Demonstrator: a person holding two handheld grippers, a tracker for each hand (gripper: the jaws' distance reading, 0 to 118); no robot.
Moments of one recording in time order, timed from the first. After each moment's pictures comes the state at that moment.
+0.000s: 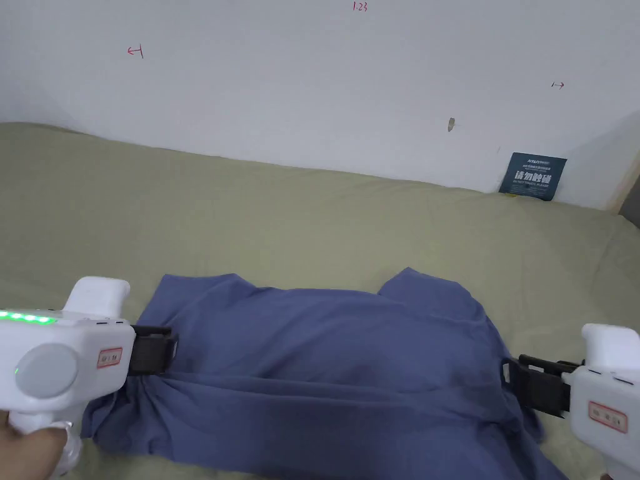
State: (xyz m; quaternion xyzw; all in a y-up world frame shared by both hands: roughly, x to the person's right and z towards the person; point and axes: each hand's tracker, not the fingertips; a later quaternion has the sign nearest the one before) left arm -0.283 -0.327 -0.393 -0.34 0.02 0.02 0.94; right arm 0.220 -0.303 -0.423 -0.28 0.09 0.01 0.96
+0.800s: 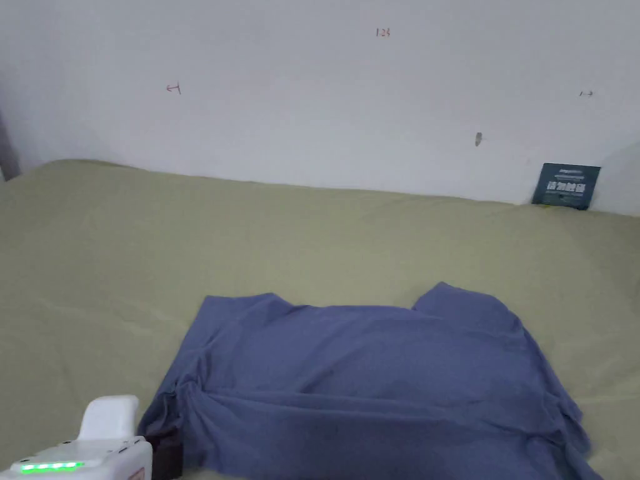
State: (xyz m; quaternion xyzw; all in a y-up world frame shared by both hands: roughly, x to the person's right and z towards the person) left arm -0.295 -0.415 -0.344 -0.38 0.11 0.08 0.92; right arm 0.248 -0.362 -0.317 -0.31 0.04 -0.05 0.95
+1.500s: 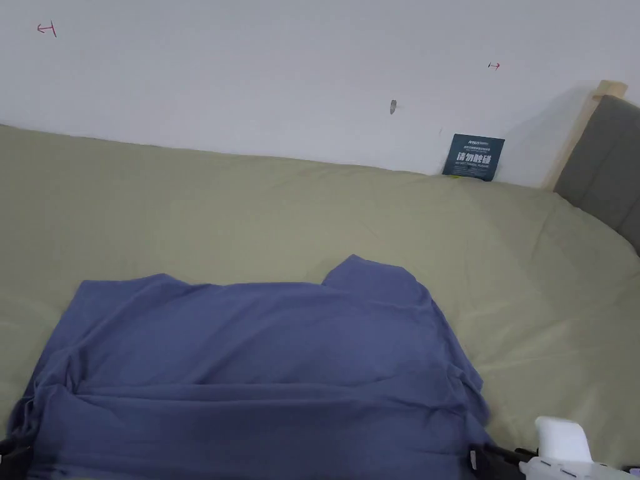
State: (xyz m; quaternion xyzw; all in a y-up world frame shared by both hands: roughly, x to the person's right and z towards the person) left arm -0.296 -0.418 -0.361 -0.41 0.06 0.08 0.91; right arm 0.289 -0.441 -0.426 -0.40 0.04 -0.05 0.92
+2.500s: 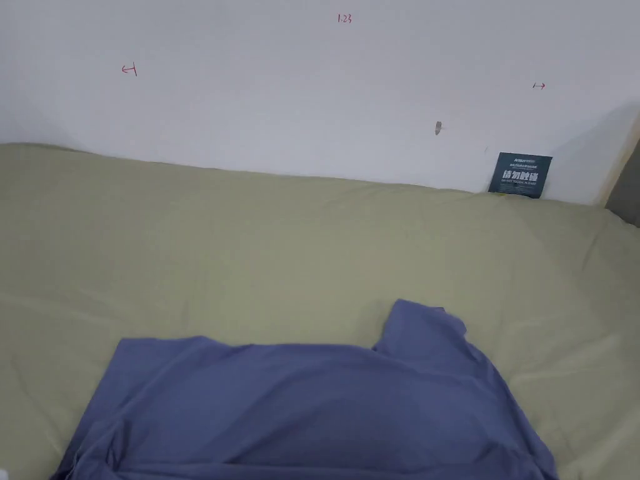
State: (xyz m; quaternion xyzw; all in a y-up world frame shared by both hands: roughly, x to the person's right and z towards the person) left arm -0.325 -0.396 -0.234 -0.48 0.03 0.11 0.87; right arm 0.291 -0.380 -0.267 -0.44 0.05 -0.04 0.90
